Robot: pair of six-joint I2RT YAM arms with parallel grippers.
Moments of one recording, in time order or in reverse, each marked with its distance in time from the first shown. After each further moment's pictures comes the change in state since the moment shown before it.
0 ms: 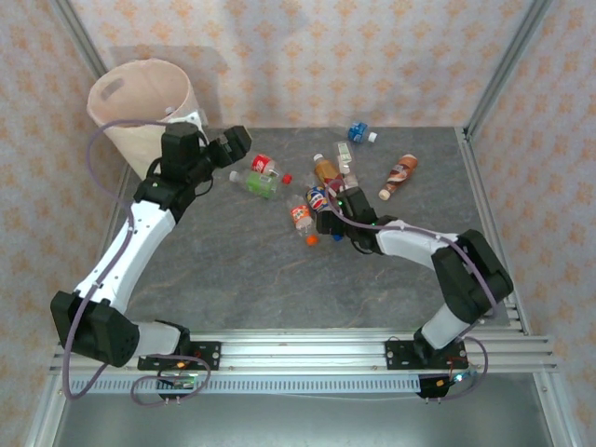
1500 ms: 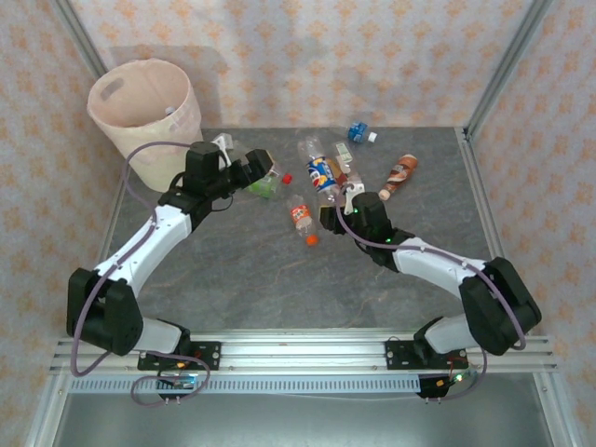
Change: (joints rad) left arm -0.060 0.087 -0.163 0.193 0.248 -0.145; right arm 0.021 -0.247 -0.171 0.287 -0.086 -0.072
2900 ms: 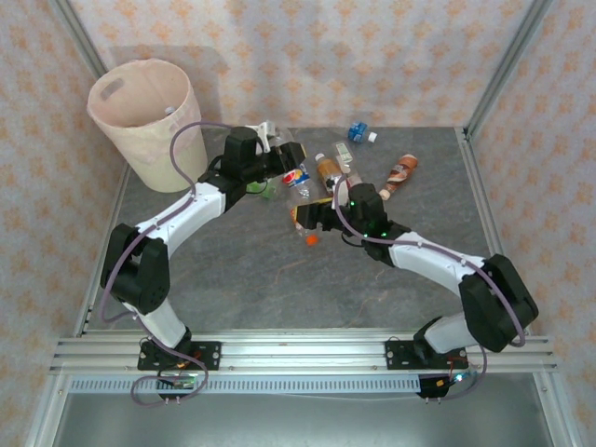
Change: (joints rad) left arm -0.117 0.281 0.222 0.129 0.053 0.036; right arm 0.024 0.022 0.083 0.051 -0.316 0.091
